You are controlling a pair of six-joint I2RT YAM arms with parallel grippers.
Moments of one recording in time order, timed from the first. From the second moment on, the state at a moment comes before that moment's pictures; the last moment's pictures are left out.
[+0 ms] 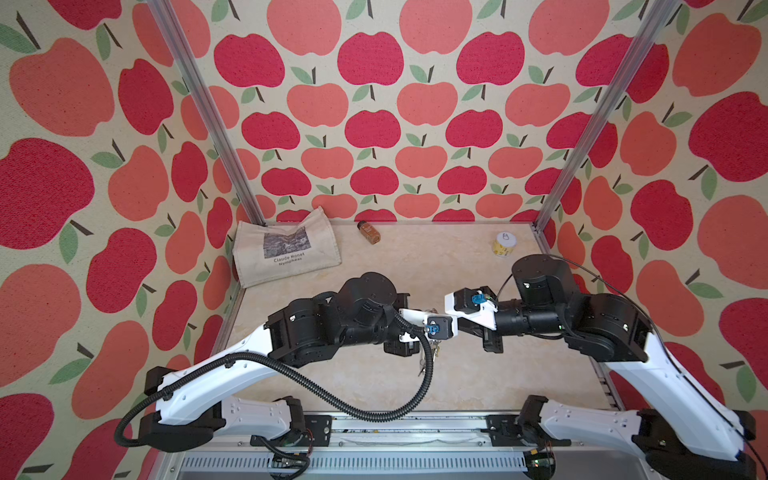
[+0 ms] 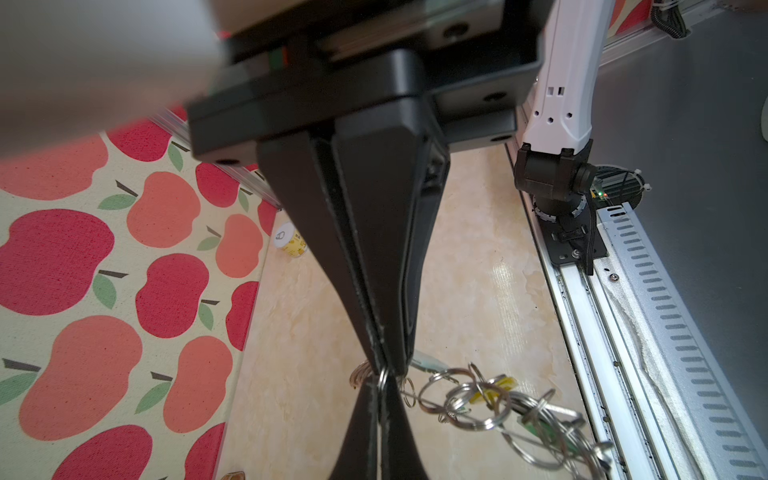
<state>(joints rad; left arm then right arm) -1.22 1.19 1.54 -0.81 0.02 0.65 1.01 1.06 1.55 -1.08 -0.38 -0.48</state>
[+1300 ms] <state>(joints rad) -1.23 1.07 1.49 -0.68 0.08 0.72 1.03 0.98 1.55 -0.96 -0.34 -0.45</state>
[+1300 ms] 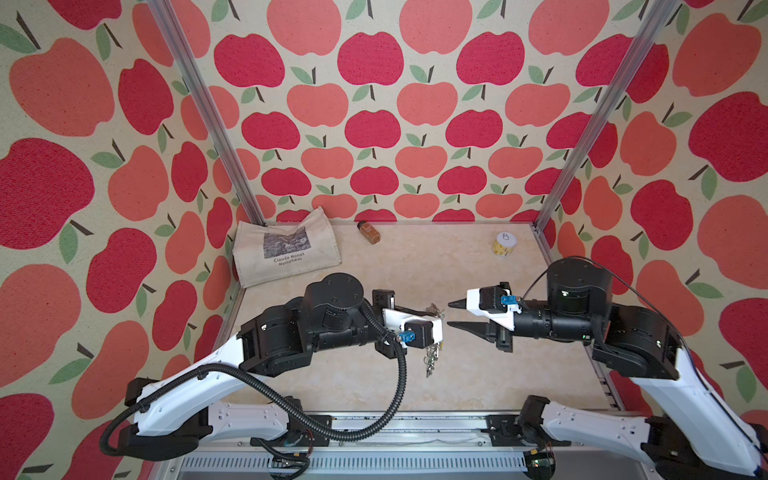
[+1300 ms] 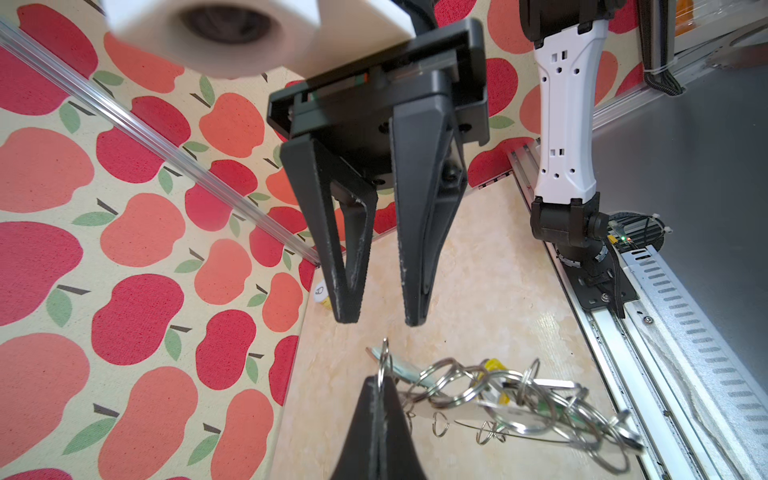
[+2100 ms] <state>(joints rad) -1.23 1.07 1.49 -0.67 0.08 0.72 1.05 1.01 1.55 -0.93 -0.38 -0.47</state>
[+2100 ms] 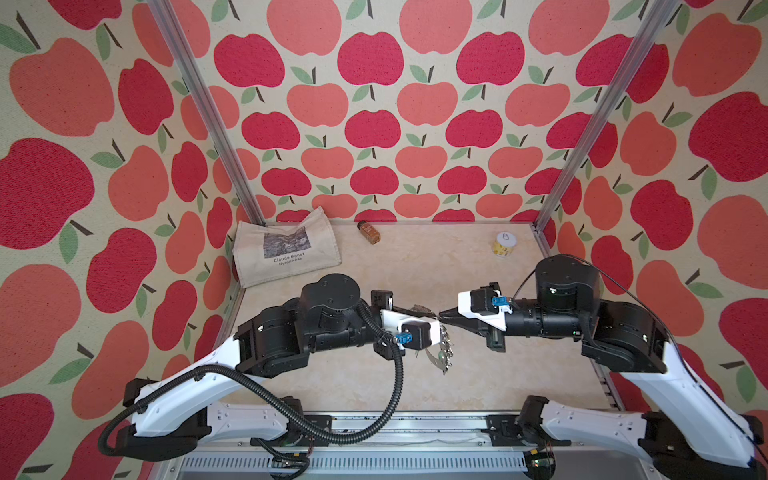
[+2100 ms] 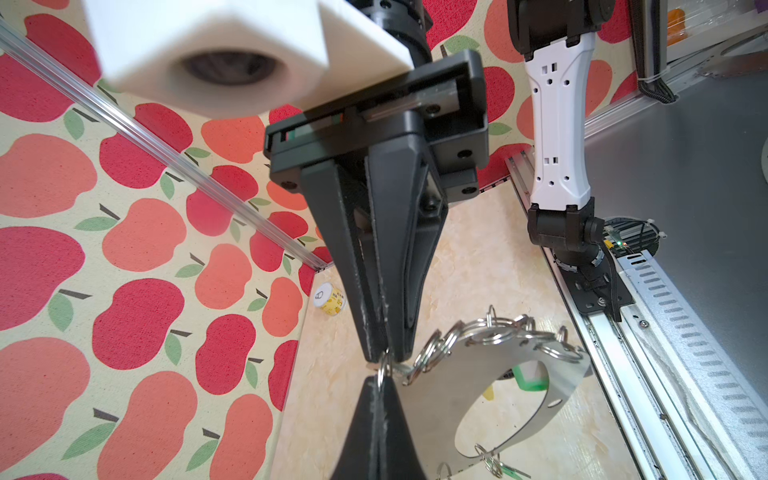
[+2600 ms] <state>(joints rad) -1.24 1.04 1.45 -0.61 0.08 0.72 1.07 1.02 1.58 -0.96 -0.35 -0.47</state>
